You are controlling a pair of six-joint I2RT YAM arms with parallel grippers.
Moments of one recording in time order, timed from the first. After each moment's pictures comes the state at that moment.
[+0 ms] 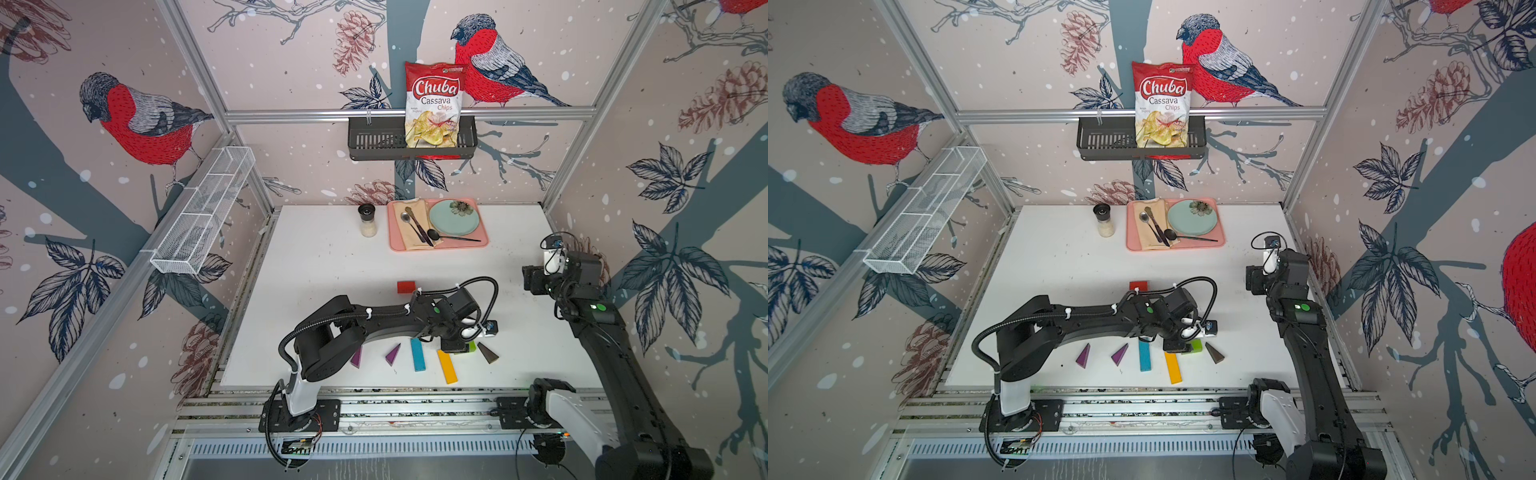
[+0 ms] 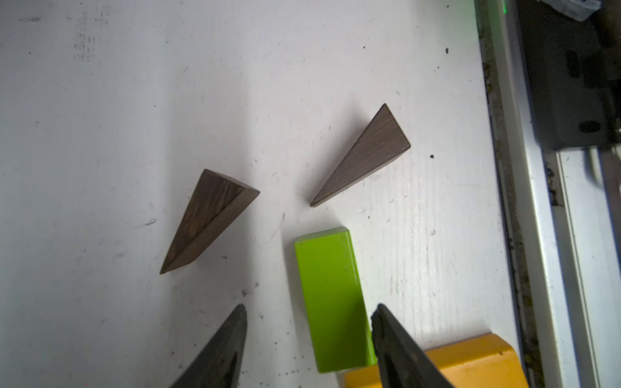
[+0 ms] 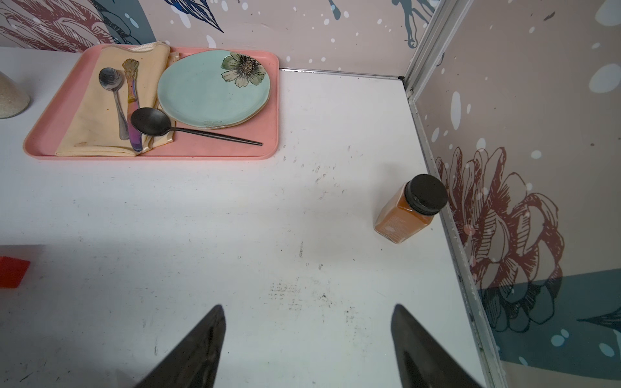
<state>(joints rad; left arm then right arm) -1.14 1.95 1.35 -0.42 0.19 0.49 -0.06 0.91 0.77 -0.46 -0.06 -0.16</state>
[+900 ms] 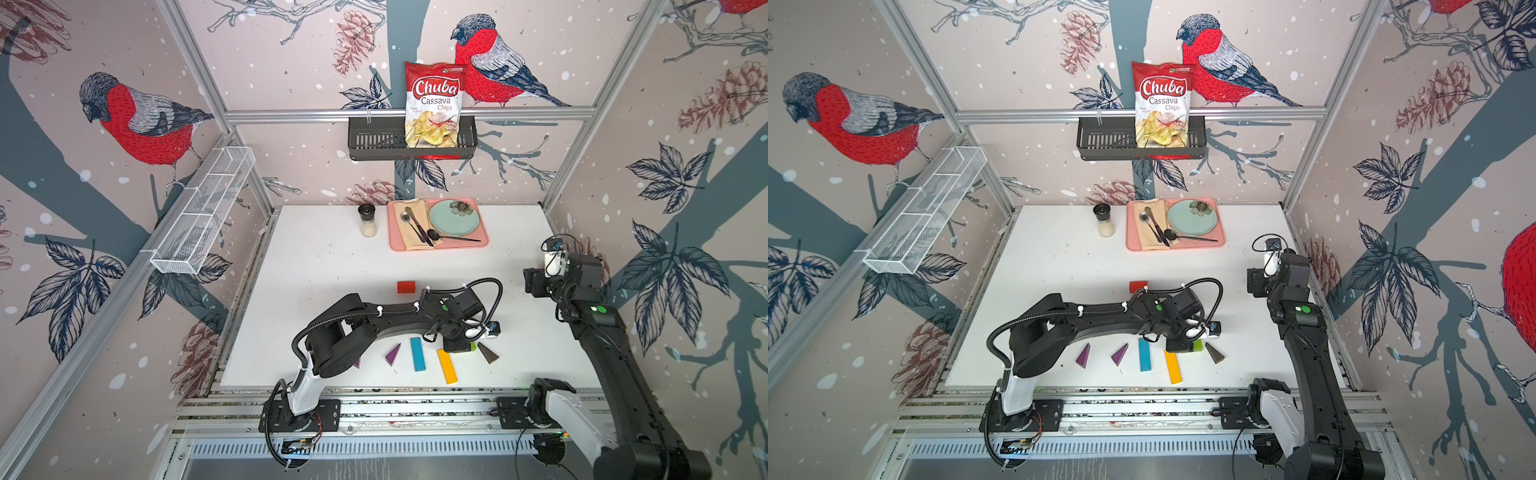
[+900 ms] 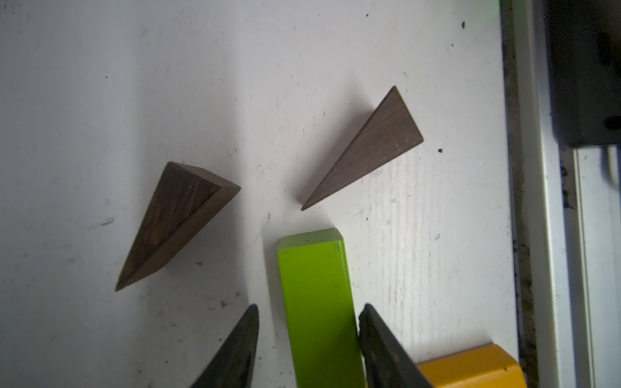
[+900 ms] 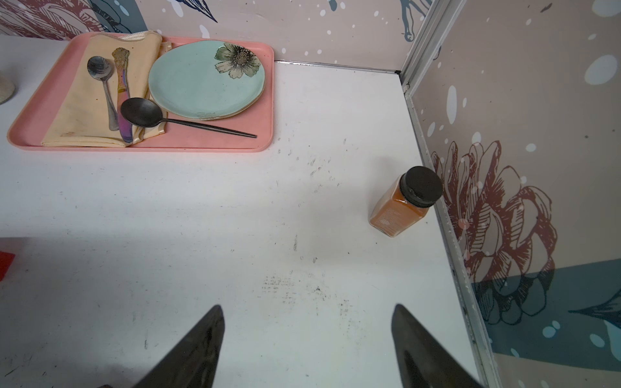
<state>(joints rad) -1.15 2.03 1.44 -0.53 0.20 0.47 -0.07 0.90 0.76 -0.46 -0.06 -0.18</state>
